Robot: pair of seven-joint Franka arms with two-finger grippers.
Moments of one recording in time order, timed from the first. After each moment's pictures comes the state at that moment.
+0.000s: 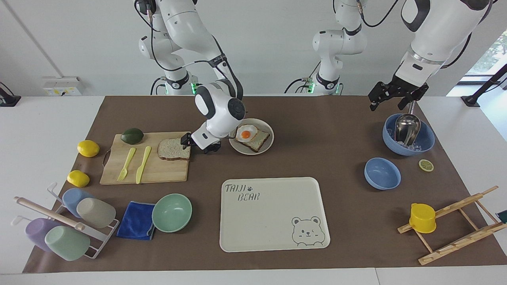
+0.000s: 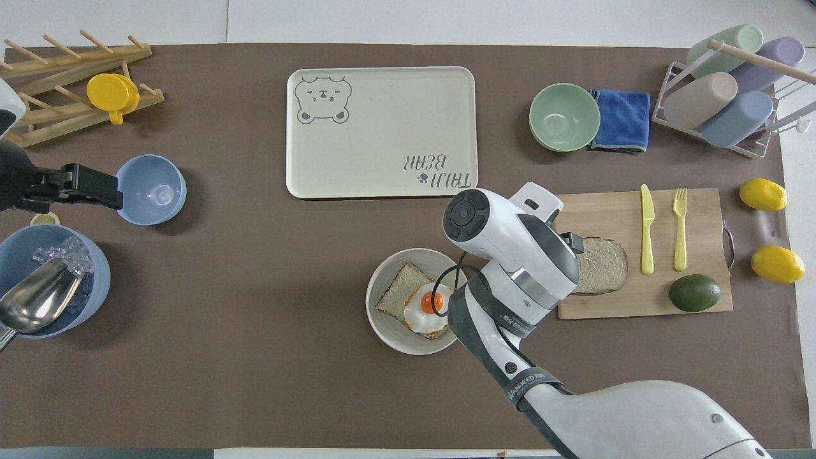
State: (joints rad) left arm -0.14 -0.02 0.02 -1.60 -0.02 1.55 -0.08; right arm 0.61 0.32 -0.15 -1.97 -0.43 1.87 0.63
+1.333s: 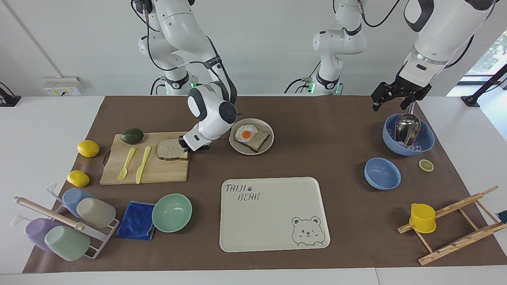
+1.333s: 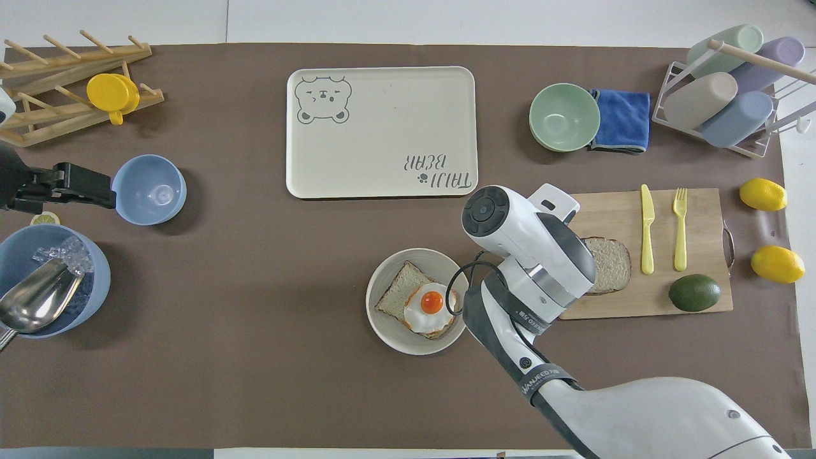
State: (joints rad) left arm -0.13 -0.02 0.03 -1.60 -0.02 1.55 -0.08; right arm 0.58 0.30 -0.15 -2.01 -0.43 1.87 0.61
